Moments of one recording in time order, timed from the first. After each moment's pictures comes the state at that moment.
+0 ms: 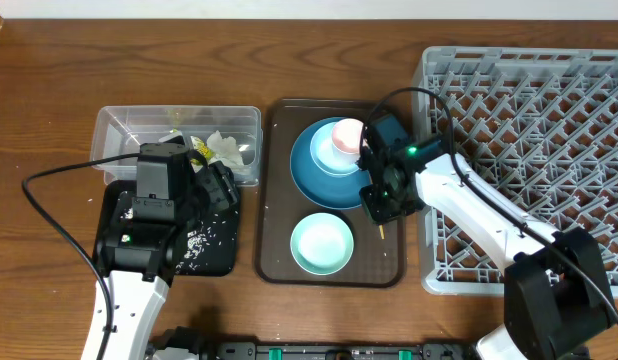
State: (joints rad) left arm -0.11 1.02 0.88 -0.73 0.05 -0.51; right arm 0.51 1.73 1.19 -0.97 -0.16 0.17
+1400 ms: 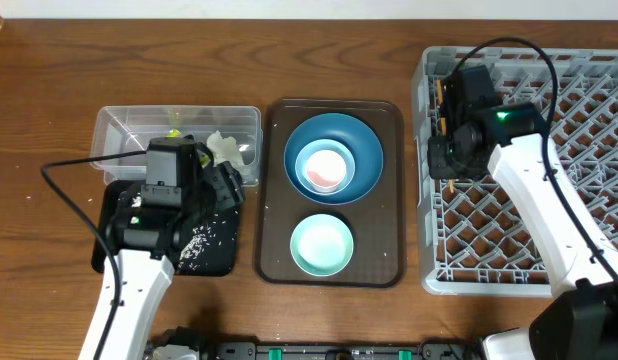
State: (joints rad) left arm -0.11 1.11 0.88 -0.73 0.12 -0.51; right arm 0.23 1.62 1.37 -1.11 0.09 0.22
